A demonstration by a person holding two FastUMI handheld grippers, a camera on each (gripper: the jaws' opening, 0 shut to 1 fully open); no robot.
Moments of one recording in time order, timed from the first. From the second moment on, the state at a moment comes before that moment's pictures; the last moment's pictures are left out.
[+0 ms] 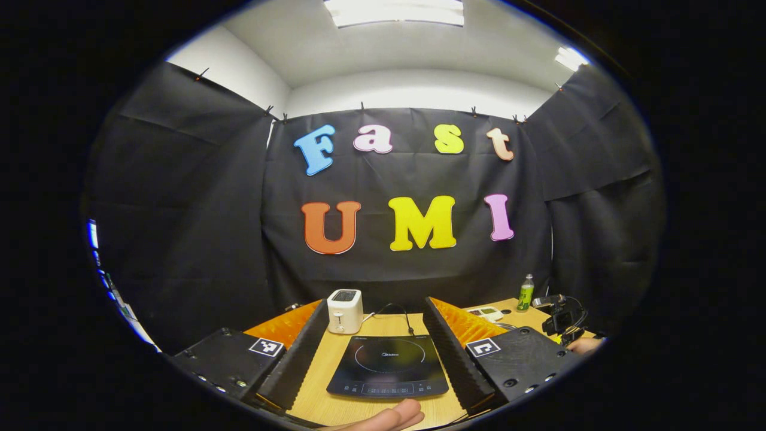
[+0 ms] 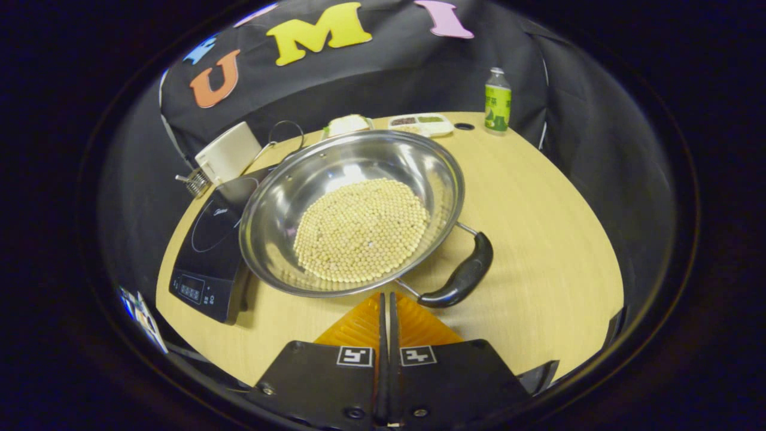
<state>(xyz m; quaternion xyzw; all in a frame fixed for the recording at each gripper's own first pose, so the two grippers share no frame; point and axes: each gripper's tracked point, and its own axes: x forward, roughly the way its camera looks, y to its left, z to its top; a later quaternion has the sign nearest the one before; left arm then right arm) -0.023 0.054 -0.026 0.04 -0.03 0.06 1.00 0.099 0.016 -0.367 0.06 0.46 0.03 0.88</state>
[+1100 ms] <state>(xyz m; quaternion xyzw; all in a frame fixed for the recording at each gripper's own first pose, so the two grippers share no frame) 0.014 0.044 -0.061 0.02 0.00 0.04 1.00 0.199 -0.077 -0.364 0.12 0.43 -0.04 0.90</state>
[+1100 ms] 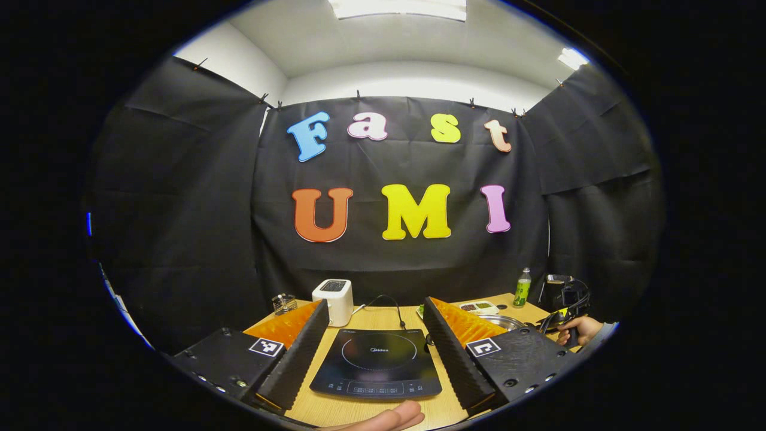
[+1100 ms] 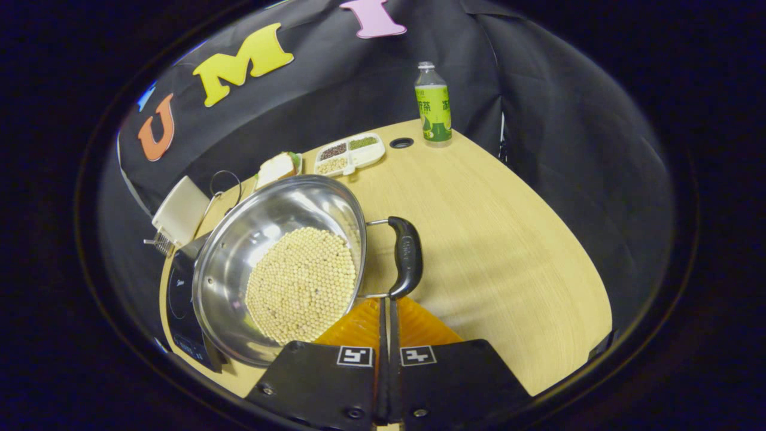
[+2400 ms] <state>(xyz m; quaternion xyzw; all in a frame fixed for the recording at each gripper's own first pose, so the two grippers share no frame) 0.220 -0.073 -0.276 -0.01 0.30 -0.06 0.95 0.246 -0.095 -0.290 0.04 0.32 0.02 0.94</state>
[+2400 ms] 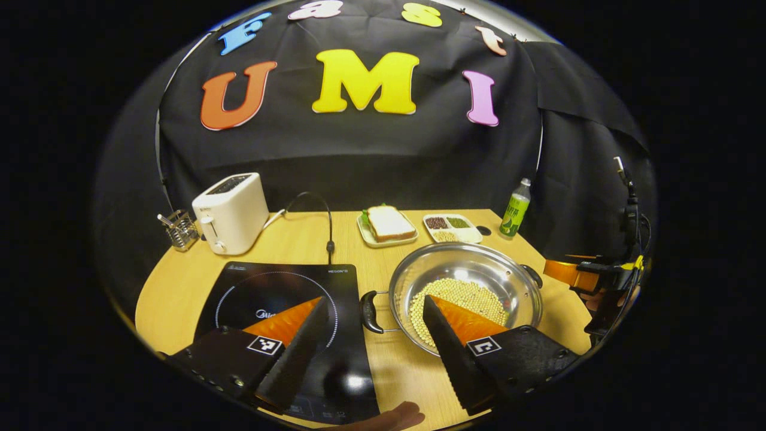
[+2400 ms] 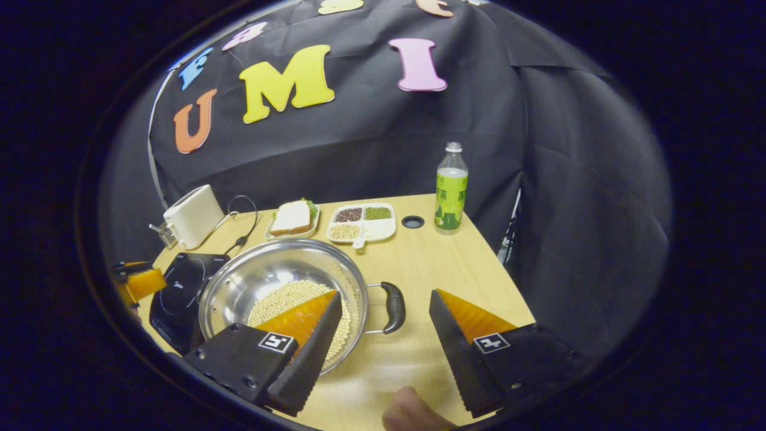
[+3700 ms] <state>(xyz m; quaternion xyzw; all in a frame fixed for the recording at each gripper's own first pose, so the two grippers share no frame) 0.259 -0.077 -0.357 0.00 0.44 -0.05 0.89 0.280 -0.088 -0.364 0.09 0.44 0.05 0.89</state>
